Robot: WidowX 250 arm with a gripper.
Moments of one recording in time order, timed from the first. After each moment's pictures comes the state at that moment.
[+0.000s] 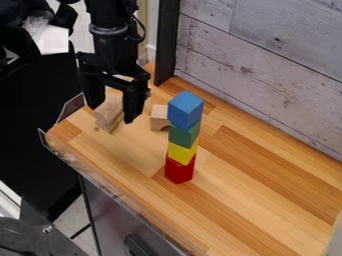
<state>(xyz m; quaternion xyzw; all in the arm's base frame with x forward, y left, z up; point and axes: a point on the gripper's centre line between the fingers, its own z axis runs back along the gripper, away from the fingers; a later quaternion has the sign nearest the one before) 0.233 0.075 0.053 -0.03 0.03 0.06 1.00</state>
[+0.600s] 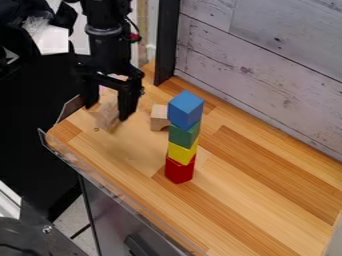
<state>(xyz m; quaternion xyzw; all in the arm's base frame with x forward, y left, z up) 0.237 0.099 0.044 -0.03 0.05 0.10 0.99</state>
